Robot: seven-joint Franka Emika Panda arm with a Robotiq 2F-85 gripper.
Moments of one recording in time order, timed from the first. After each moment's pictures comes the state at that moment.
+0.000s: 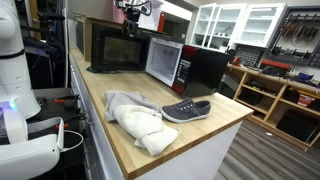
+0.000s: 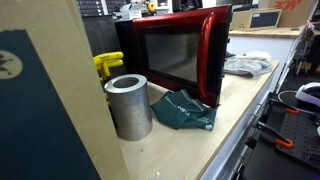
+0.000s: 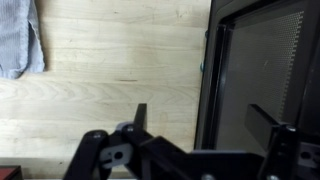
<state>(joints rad) 0.11 -0.04 0.11 -1.94 0.11 1.75 0.13</state>
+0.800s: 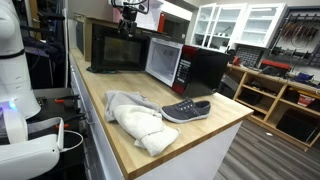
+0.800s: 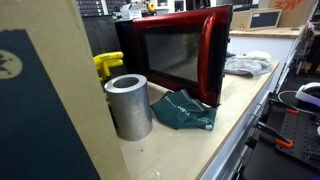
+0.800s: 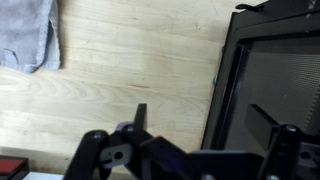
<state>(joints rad) 0.10 -0.14 0.10 -2.07 0.06 1.79 0.02</state>
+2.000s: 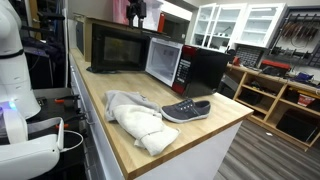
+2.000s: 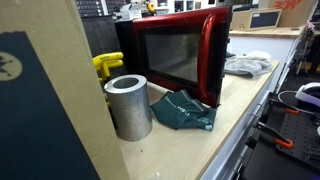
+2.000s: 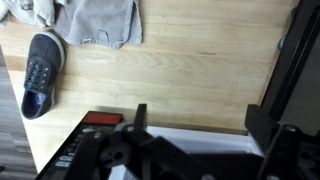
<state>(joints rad) 0.03 -0.37 -0.01 -2.16 -0.09 1.89 -0.02</state>
